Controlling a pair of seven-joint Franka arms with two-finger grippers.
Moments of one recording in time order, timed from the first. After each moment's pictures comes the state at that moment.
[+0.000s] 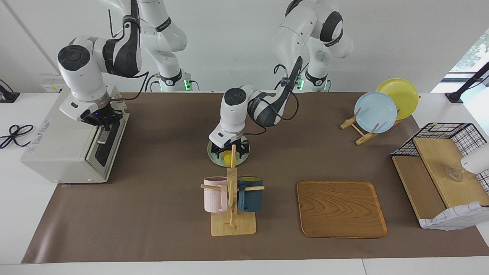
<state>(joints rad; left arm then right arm) -0.79 0.62 -0.03 -1.53 -0.01 2.26 -0.75 -0.10 -0.05 -0.02 -2.01 -0.25 1.83 -0.28</state>
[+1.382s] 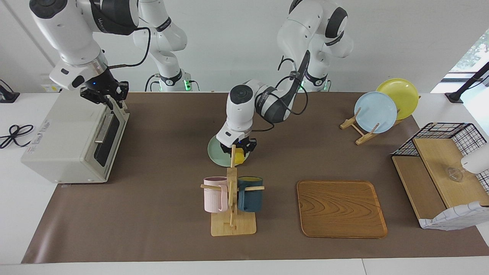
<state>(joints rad) -0.60 0.46 -0.02 -1.51 -0.02 2.01 -0.66 -0.04 -0.03 0.01 -1.67 -0.07 1.53 -0.26</state>
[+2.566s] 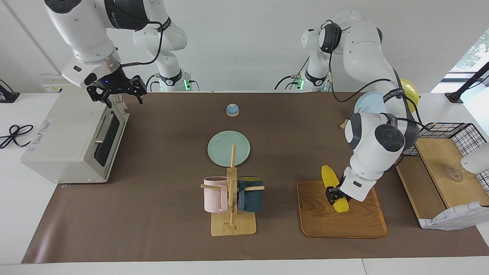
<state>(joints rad) -0.15 0.82 -0.02 -1.01 -0.02 1.99 -0.15 0.00 -0.01 0.01 -1.61 -0.06 1.50 -0.08</state>
